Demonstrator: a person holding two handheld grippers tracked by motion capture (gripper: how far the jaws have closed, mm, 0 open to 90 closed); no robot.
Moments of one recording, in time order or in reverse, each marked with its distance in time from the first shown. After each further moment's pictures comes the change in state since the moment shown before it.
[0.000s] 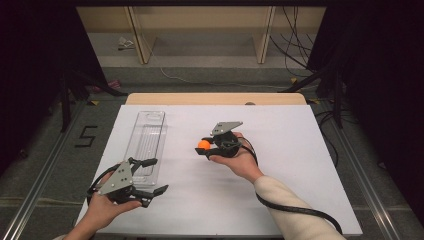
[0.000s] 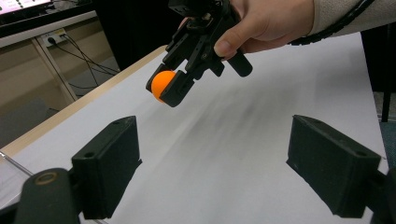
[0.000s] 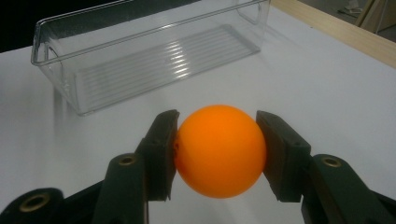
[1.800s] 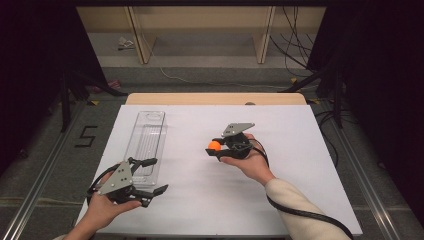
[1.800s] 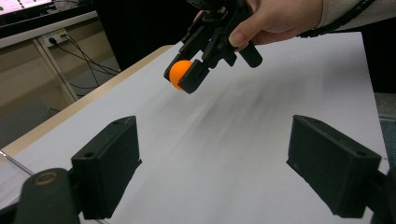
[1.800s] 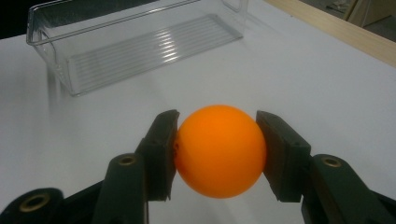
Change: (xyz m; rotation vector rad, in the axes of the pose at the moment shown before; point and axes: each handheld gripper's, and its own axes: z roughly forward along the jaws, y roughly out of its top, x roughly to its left) left arm 0.000 0.000 0.000 -0.002 0.003 -0.001; right arm -0.009 -0.015 -0.026 0.013 -0.032 0.005
